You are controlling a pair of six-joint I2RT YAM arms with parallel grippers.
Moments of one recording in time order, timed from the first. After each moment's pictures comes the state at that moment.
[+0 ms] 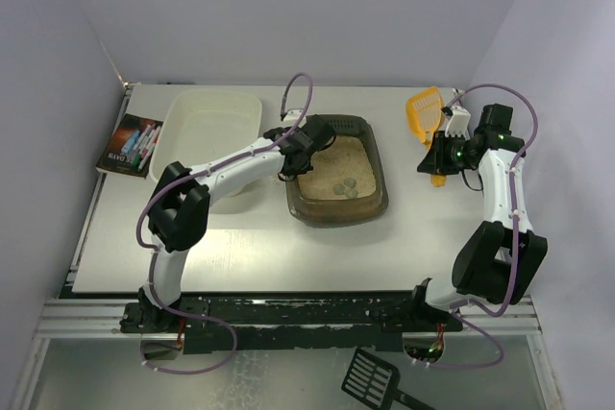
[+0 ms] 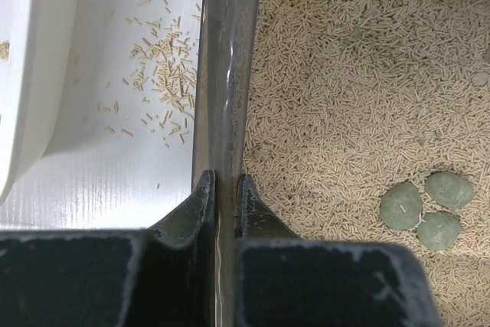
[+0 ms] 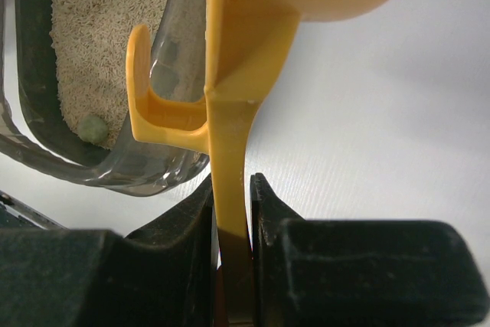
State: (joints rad) left arm -0.84 2.02 1.71 -0.76 -0.55 -0.84; right arm -0.31 1.45 1.27 -0.89 -0.63 -0.34
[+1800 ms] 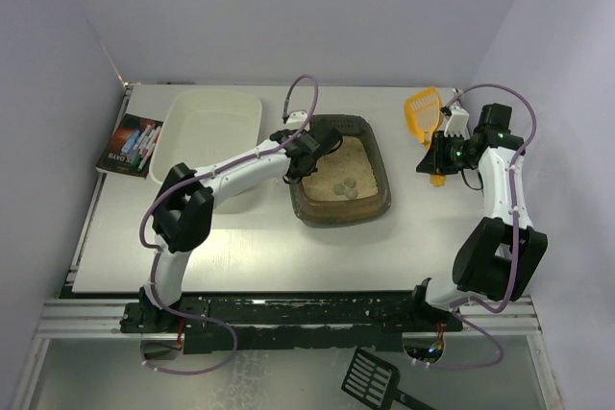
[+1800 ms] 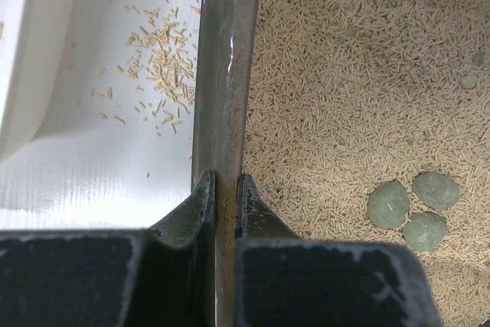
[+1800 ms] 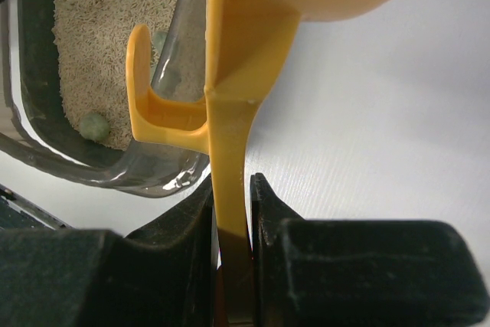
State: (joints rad) left arm -0.87 2.04 1.75 -0.81 -0.61 -0.92; right arm -0.31 1.47 1.28 -0.90 -0.64 -0.36
